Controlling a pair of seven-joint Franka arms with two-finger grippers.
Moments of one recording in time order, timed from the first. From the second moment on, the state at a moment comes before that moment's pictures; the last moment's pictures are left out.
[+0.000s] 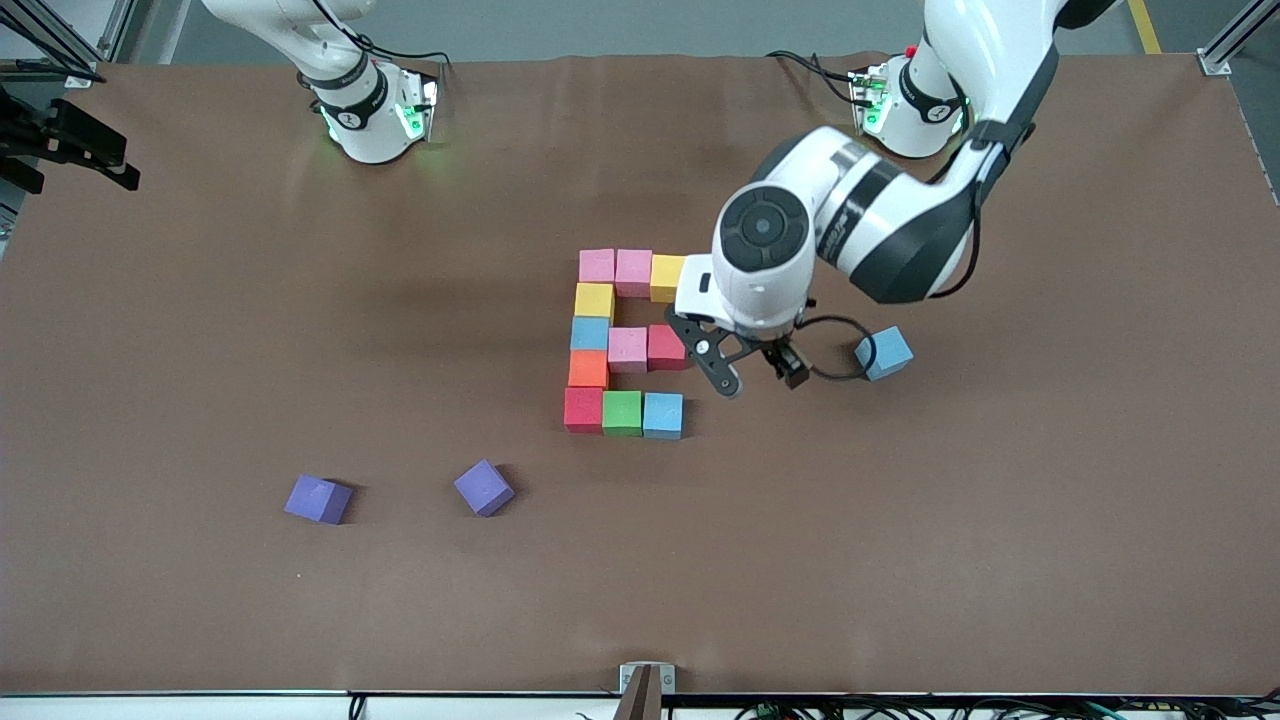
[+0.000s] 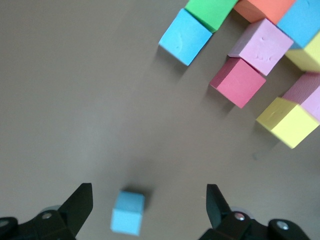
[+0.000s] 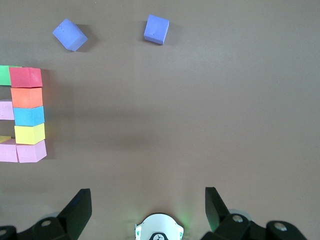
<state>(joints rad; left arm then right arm) -0.32 0.55 -0.45 -1.29 0.29 1.62 0.16 0.04 -0.07 -0.05 -1.45 0.01 1.29 -0.03</state>
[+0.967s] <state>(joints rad) -0.04 0.31 -0.45 -1.39 0.15 1.55 -0.11 0.04 -0.07 -0.05 -1.45 0.01 1.29 -0.03</state>
